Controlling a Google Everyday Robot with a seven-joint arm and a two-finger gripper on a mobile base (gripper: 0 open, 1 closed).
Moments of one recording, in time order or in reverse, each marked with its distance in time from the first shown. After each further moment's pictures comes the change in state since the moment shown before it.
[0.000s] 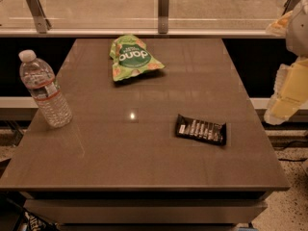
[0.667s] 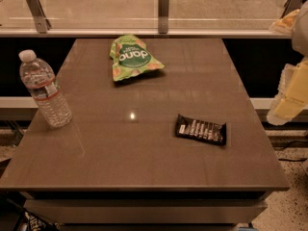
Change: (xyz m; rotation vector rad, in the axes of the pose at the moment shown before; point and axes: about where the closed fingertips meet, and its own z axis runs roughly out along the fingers) arm 0.001 0.001 -0.004 0.009 -0.033 0.005
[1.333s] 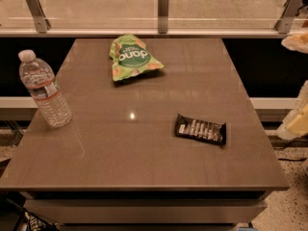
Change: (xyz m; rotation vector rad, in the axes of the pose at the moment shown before) arm 0.025 0.013 0.008 -0.007 -0.187 0.057
